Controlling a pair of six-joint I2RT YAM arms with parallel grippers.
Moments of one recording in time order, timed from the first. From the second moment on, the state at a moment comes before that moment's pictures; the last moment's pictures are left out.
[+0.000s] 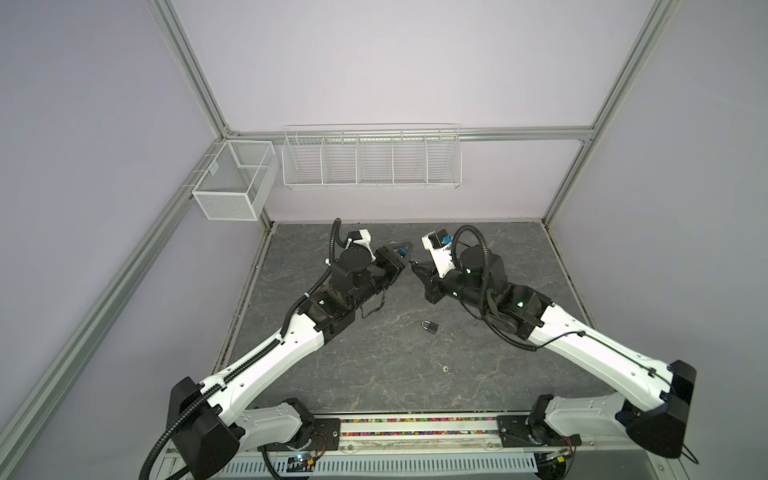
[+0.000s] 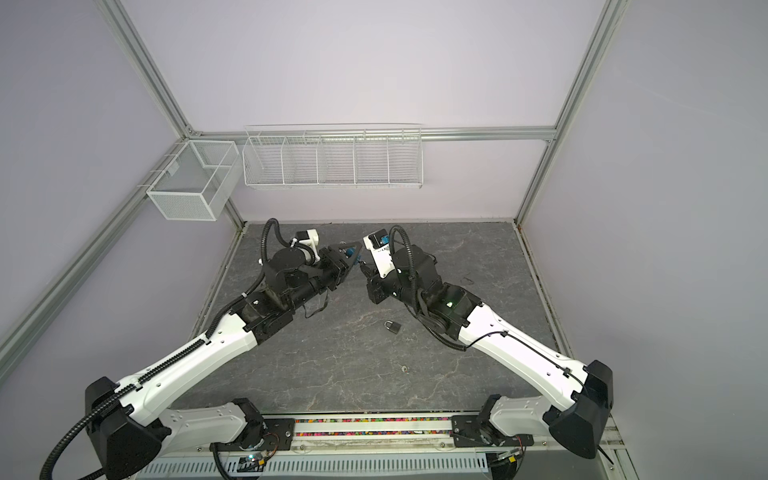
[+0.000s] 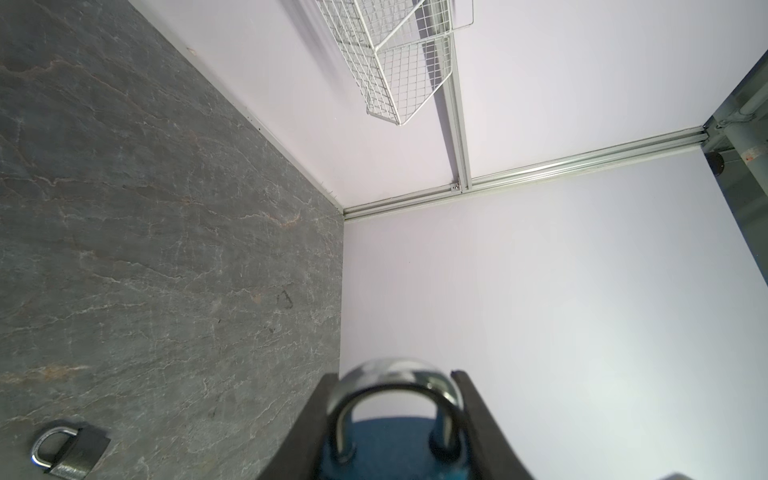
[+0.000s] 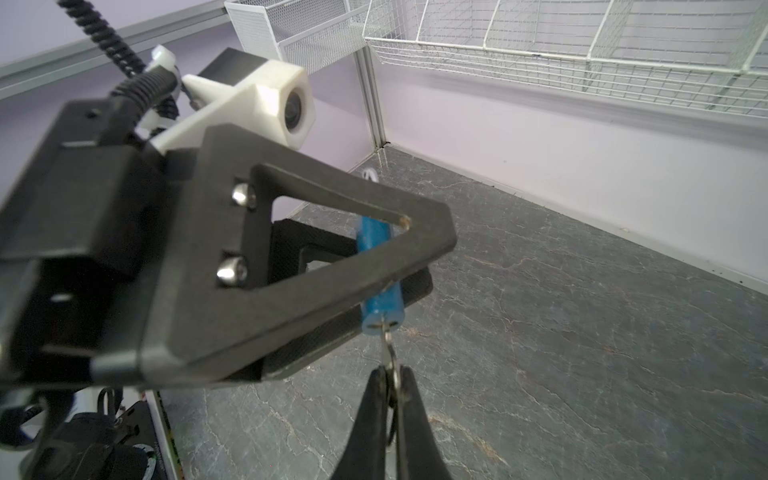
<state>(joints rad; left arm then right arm) -0.78 1.23 1.08 0.02 0.00 -1.29 0.89 1.29 1.25 -0.29 0.04 0.19</state>
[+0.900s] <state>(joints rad) -0.75 1.20 1.02 0.27 0.15 -1.17 0.77 1.21 1.15 -0.06 -0.32 0.59</state>
